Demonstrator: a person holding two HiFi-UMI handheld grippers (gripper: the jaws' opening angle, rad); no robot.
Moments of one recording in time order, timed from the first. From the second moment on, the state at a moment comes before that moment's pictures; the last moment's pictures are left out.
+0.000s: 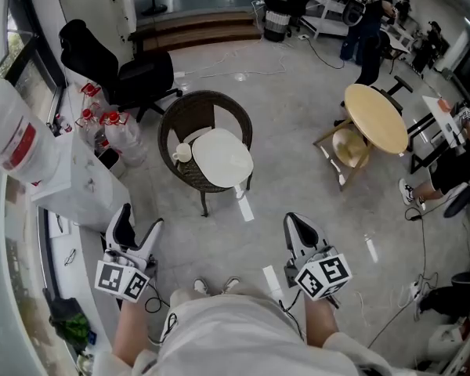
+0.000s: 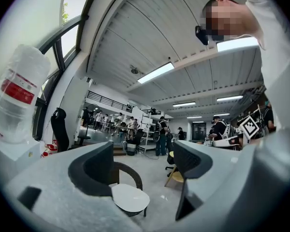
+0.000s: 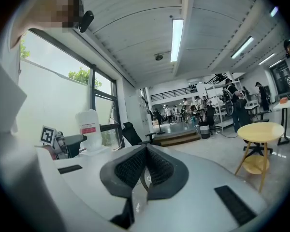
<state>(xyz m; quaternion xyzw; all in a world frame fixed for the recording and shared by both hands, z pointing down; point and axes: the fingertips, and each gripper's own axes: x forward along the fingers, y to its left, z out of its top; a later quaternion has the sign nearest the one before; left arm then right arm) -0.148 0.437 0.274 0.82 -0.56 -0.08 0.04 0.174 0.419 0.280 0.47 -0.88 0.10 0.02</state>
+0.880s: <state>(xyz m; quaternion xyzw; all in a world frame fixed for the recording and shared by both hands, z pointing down) -0.094 0.374 0.334 0.84 -0.53 -0.02 0.11 0.207 0.357 0.322 0.47 -0.87 0.15 0.03</state>
